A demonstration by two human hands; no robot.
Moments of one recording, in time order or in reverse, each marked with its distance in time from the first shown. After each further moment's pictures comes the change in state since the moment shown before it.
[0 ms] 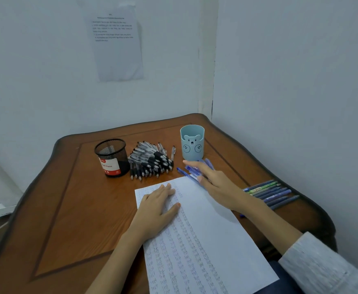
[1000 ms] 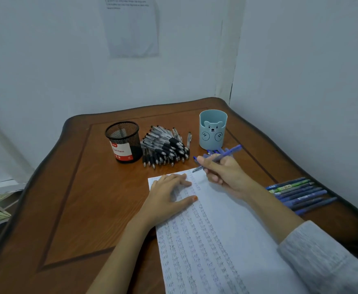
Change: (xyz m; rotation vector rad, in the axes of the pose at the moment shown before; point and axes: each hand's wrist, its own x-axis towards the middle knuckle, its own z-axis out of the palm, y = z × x) left_hand 0.012 -0.019 -0.005 -0.212 0.076 0.037; right_hand 0.044 0.007 0.028 0.857 0.078 0.347
